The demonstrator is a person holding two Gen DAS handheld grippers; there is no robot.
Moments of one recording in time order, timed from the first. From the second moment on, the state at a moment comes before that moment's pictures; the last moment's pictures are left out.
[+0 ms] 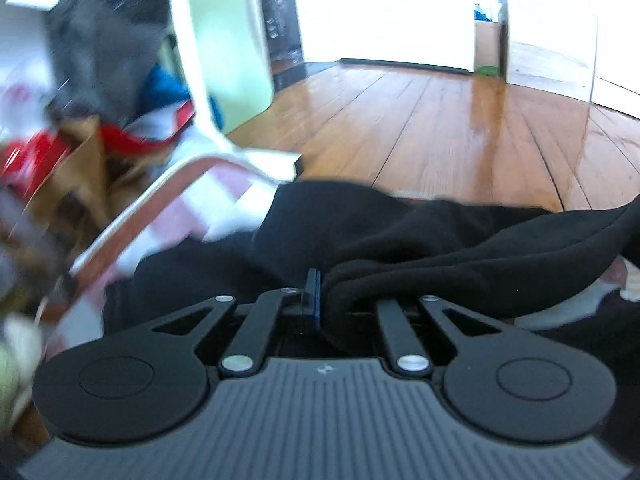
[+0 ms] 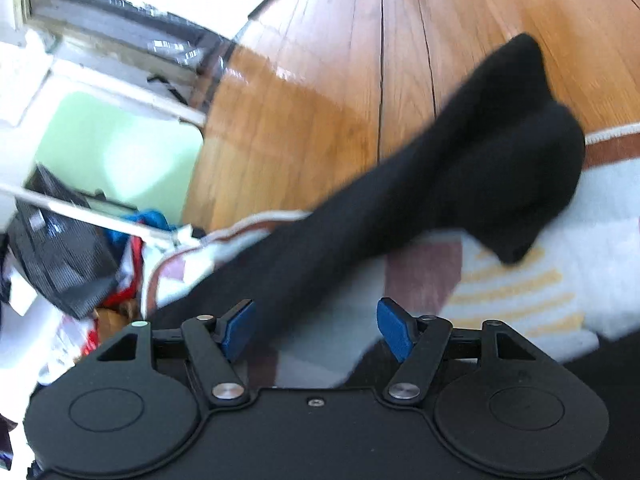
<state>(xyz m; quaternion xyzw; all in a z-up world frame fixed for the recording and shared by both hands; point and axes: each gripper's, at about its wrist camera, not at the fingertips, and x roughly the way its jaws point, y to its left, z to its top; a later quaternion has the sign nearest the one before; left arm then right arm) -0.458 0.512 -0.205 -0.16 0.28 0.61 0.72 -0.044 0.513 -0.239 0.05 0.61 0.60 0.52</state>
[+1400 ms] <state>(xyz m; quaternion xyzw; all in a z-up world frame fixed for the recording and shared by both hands) -0.407 0.553 -0.179 -0.22 0.31 0.52 0.77 -0.019 0.591 -0.092 -0.14 0.10 0.59 0.79</state>
